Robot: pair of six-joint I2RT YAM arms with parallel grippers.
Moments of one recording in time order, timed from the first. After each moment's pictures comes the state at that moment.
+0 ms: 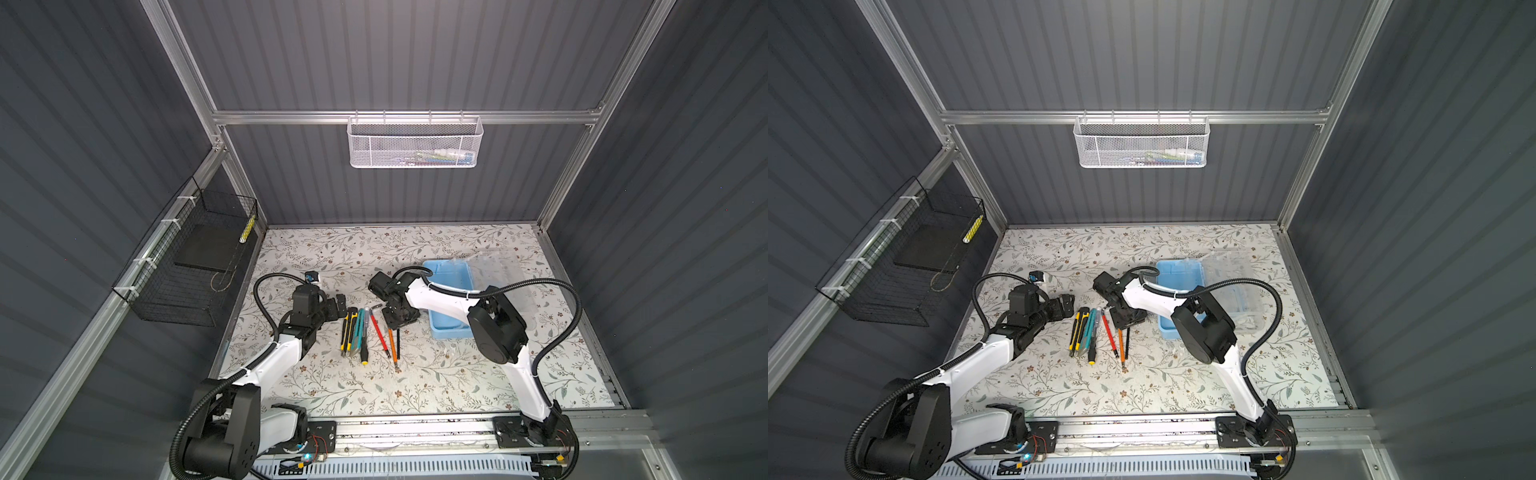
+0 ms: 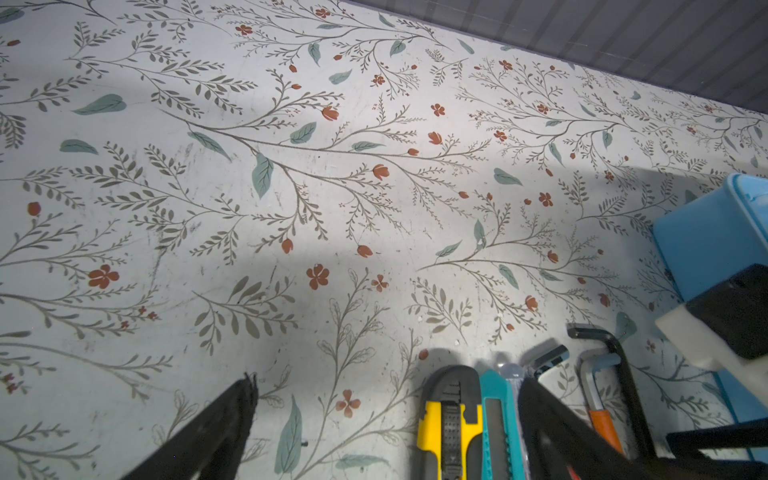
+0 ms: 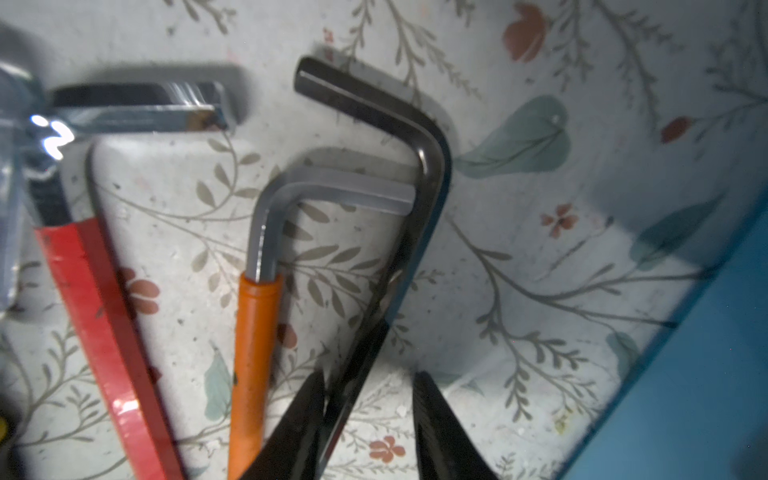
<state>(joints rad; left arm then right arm) -0.21 1.23 0.53 0.07 0.00 -0.26 0.89 2.25 1.77 -0.97 0.13 0.49</state>
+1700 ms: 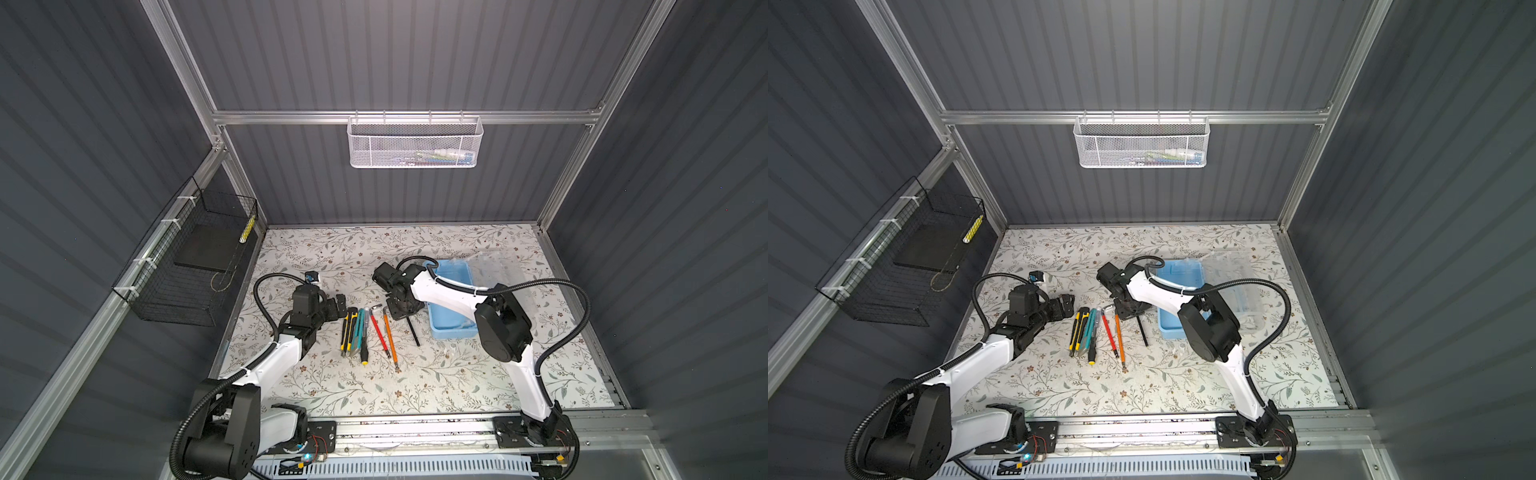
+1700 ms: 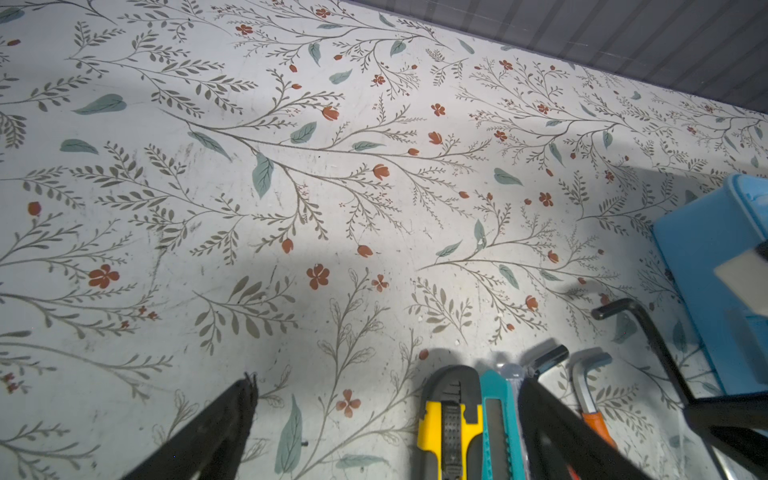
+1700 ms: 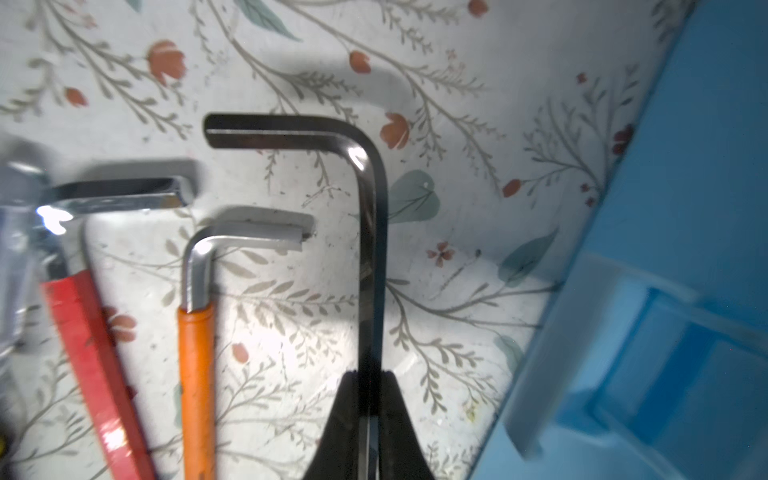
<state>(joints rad) -0.21 1.23 0.53 0.07 0.00 -0.26 0.85 2.19 1.80 -1.00 0.21 0.46</state>
